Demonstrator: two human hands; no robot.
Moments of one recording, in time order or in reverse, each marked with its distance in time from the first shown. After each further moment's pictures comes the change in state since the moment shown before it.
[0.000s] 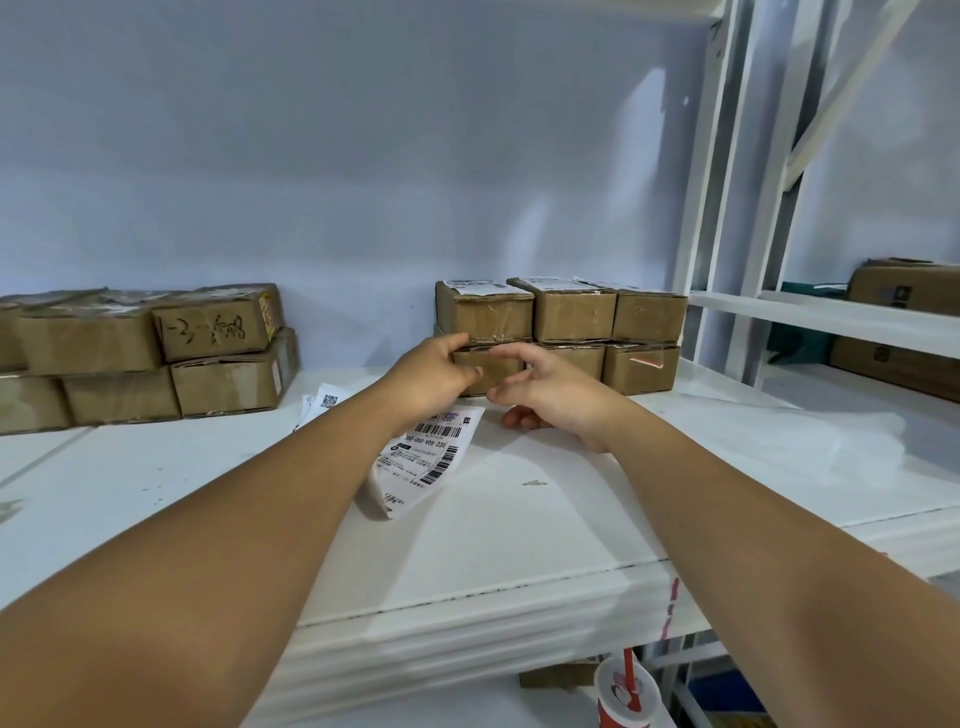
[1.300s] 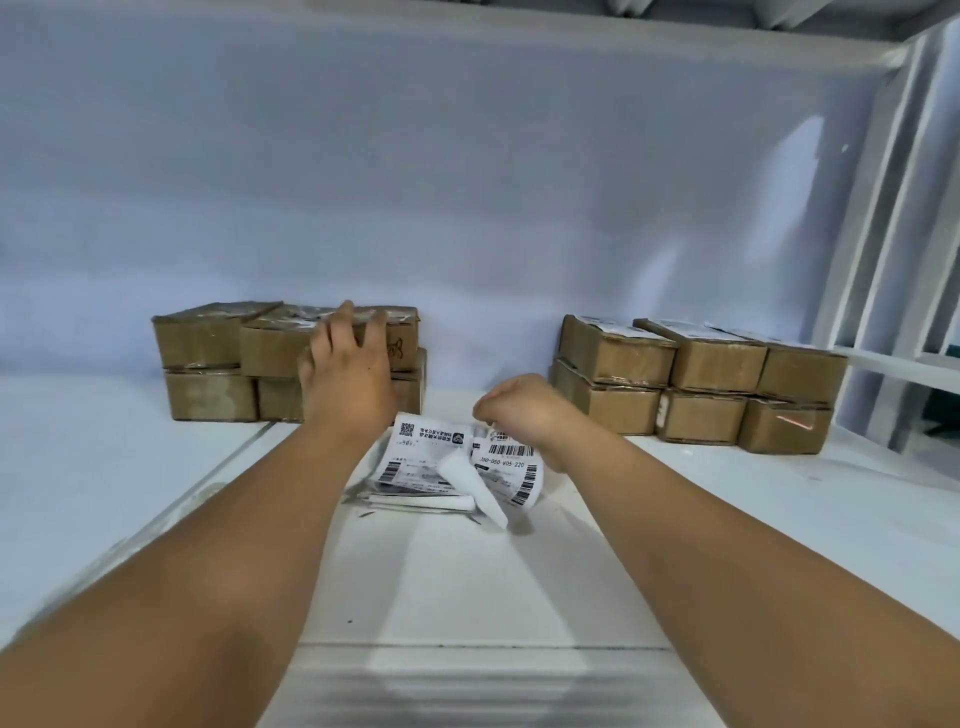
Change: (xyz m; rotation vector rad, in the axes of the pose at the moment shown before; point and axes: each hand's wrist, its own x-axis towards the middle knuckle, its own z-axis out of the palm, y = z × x) left_hand -0.036 -0.098 -0.139 0.788 0.629 -0.118; right_hand 0.052 -0.061 0.130 -0.233 0.025 0.048
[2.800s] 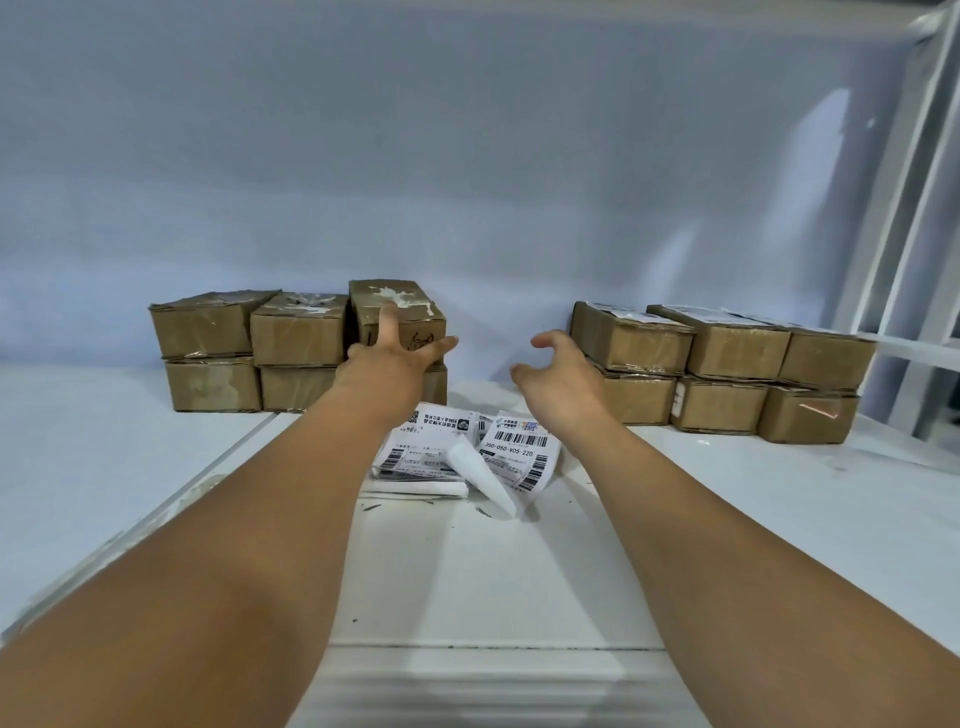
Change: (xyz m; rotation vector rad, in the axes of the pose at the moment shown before) left_hand 0.012 0.014 0.007 0.246 -0.349 0.154; right_hand 0.003 0.013 -0.010 0.010 0.290 -0.121
